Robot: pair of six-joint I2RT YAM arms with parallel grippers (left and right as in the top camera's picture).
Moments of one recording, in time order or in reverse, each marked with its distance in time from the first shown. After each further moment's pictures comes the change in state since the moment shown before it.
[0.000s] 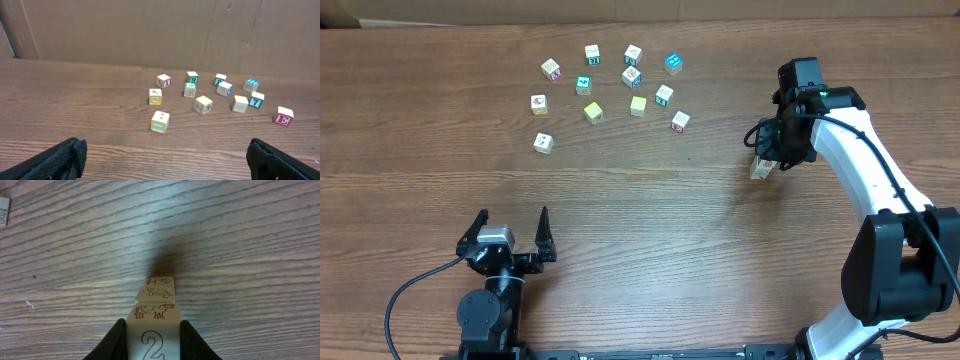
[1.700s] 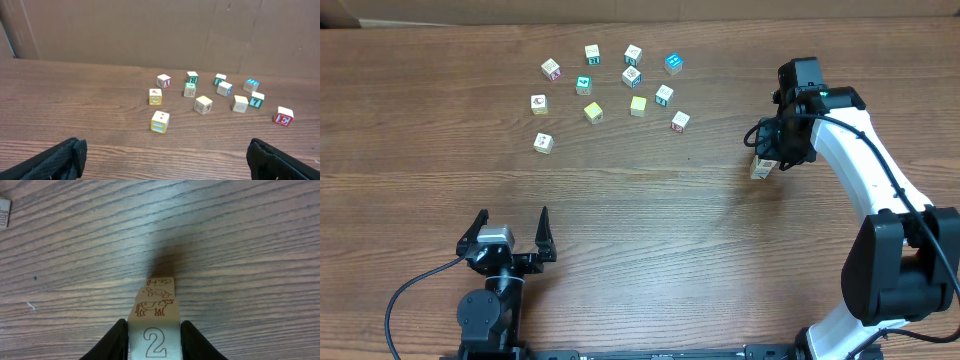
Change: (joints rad) left arm 0.000 0.000 0.000 0.000 0.000 0.000; right arm 0.000 0.000 0.000 0.003 0.000 0.006
